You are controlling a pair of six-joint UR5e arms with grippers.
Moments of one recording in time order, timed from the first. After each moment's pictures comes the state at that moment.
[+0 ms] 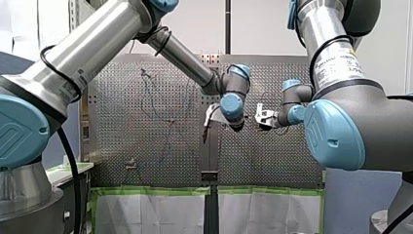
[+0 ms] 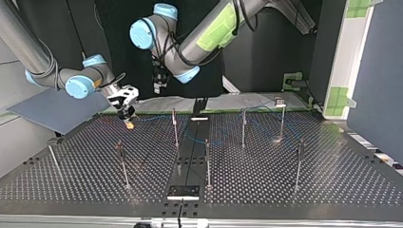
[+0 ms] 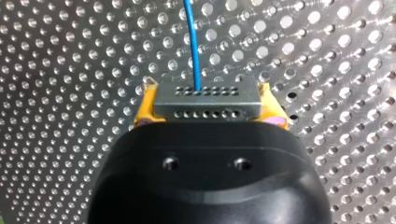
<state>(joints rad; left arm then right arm) -0.85 -2.26 -1.37 -2.99 -2.15 -1.53 1.78 -0.93 1.53 -0.37 1.09 1.70</state>
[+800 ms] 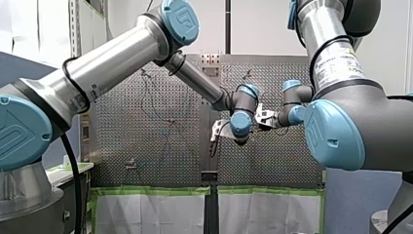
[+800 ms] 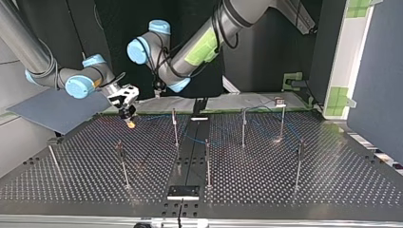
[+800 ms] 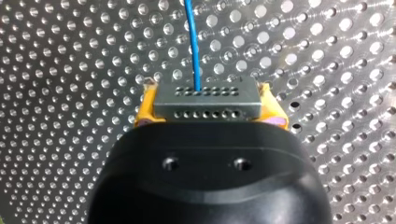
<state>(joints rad) -0.84 -2.47 -1.16 -3.04 -2.19 -1.60 1.78 -0.93 1.53 -0.37 1.06 1.70</state>
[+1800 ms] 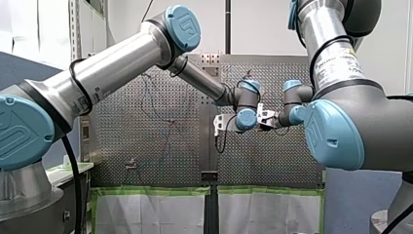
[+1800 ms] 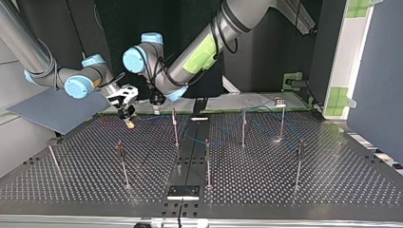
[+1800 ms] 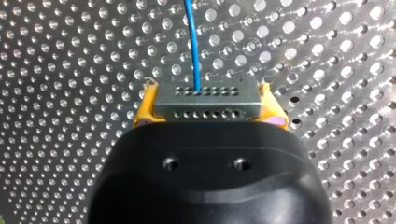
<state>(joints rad) -0.81 -2.49 -1.04 -2.95 -2.31 -1.64 1.78 -0.93 1.53 -0.37 1.06 1.70</state>
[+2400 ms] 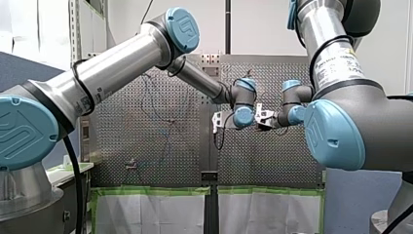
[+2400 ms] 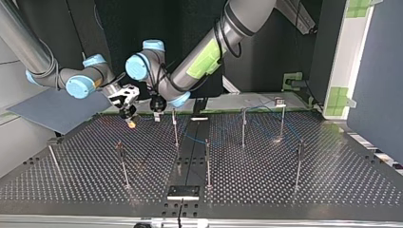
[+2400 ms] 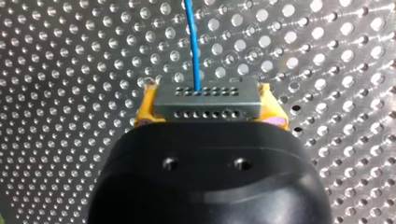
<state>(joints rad) -0.79 -2.49 -1.00 -2.94 -2.28 -1.61 1.79 -0.93 1.53 -0.37 1.06 1.70</state>
